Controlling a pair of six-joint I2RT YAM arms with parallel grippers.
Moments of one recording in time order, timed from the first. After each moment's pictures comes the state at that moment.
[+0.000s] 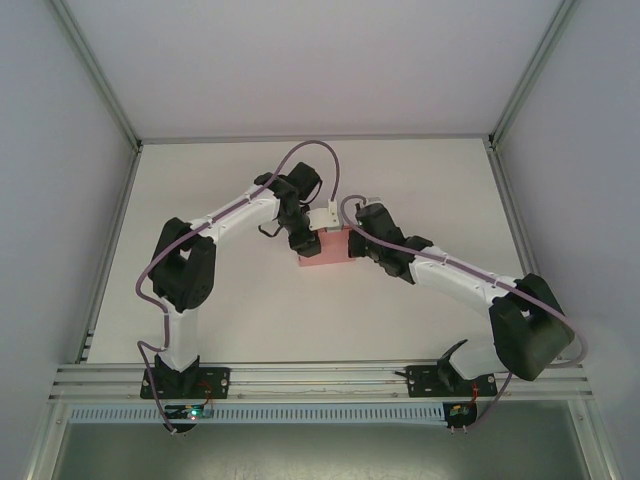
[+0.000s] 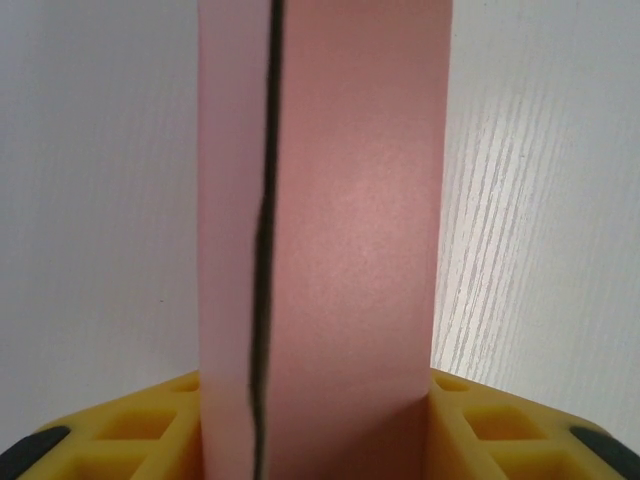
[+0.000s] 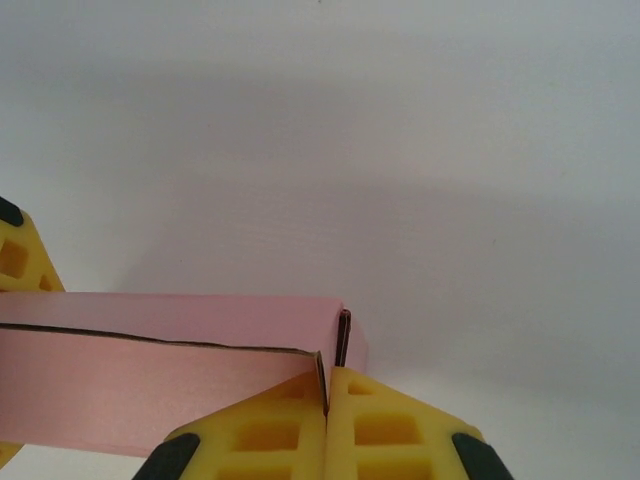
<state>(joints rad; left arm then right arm) -0.56 1.99 1.63 -0.96 0.39 0.71 0.63 1.42 0.83 -0.19 0.19 0.44</state>
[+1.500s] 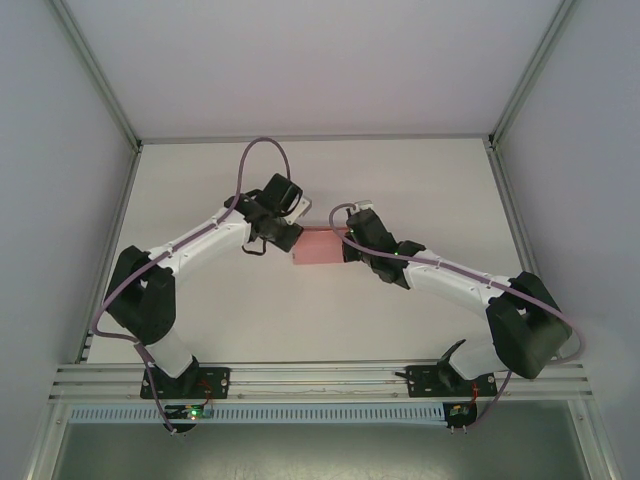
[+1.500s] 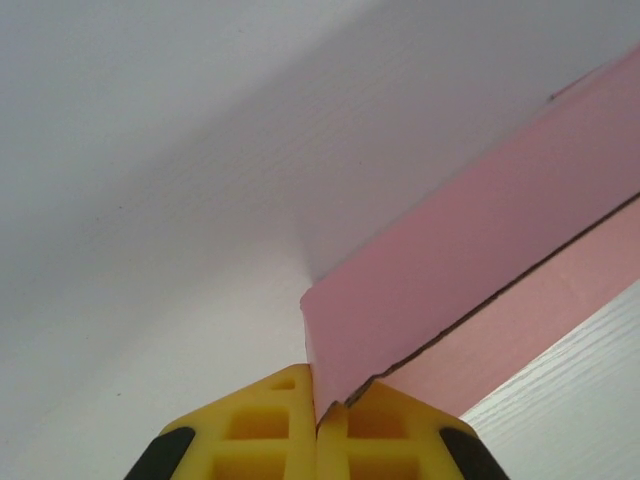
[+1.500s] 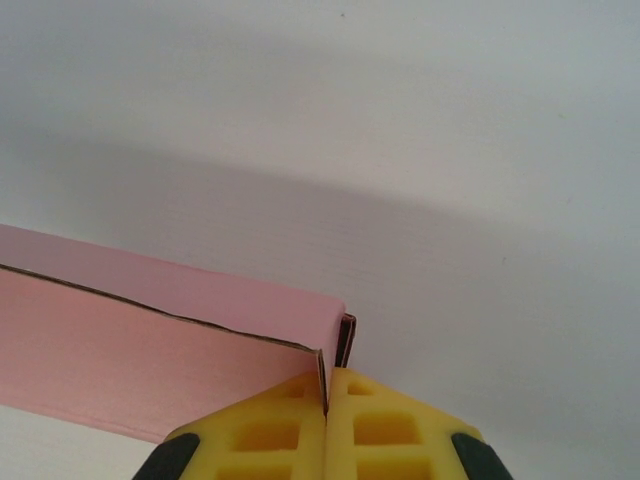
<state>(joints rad) -0.56 1.67 1.31 -0.74 0.05 -0.01 0.70 1.43 0.82 -0.17 0.28 0.39</state>
